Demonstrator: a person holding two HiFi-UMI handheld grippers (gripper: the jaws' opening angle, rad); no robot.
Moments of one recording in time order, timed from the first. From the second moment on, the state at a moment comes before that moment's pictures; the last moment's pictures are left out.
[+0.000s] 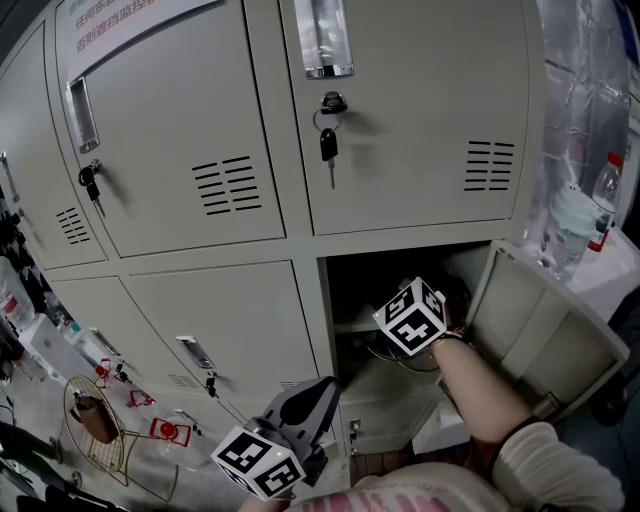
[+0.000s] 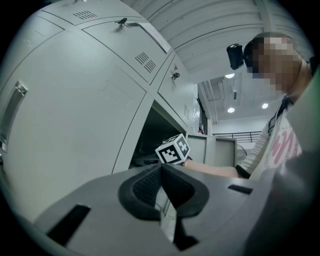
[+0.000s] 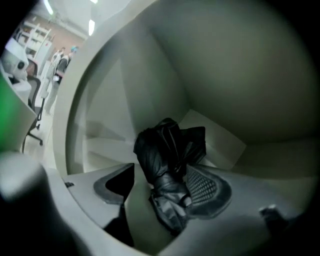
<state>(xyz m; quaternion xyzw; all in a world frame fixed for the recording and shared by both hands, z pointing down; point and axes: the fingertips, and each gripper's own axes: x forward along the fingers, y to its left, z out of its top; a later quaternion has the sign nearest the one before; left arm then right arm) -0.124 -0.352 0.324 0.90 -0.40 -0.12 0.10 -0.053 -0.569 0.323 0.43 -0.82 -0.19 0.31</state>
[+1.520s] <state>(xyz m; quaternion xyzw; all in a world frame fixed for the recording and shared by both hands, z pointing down) -0.107 -0.277 0.351 0.90 -0.39 -0.10 0.13 -0.026 -0.380 0.447 0.45 -0.87 0.14 0.16</state>
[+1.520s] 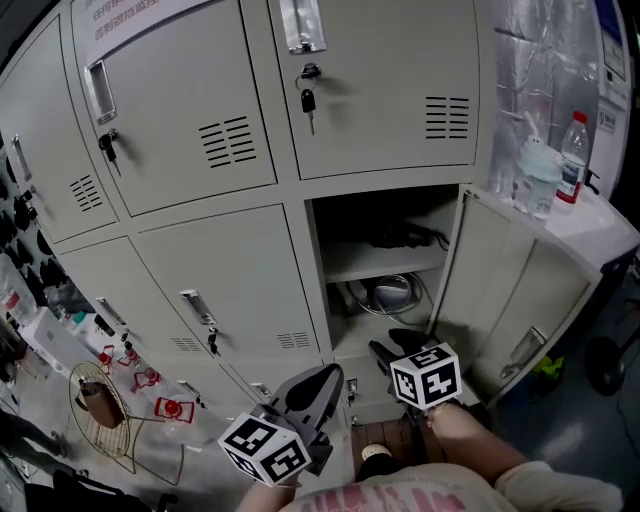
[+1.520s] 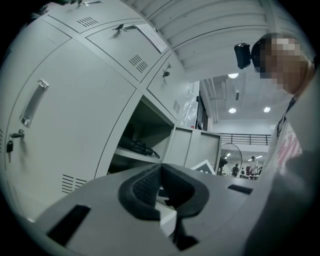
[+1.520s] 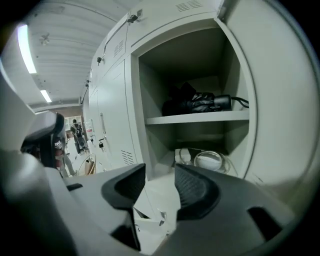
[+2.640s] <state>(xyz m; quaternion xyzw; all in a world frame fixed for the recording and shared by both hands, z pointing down) -0.097 -0.237 0.352 0.83 -0.52 -0.15 0.12 0.023 -0.285 0.366 0.43 -0.90 0.09 -0.01</state>
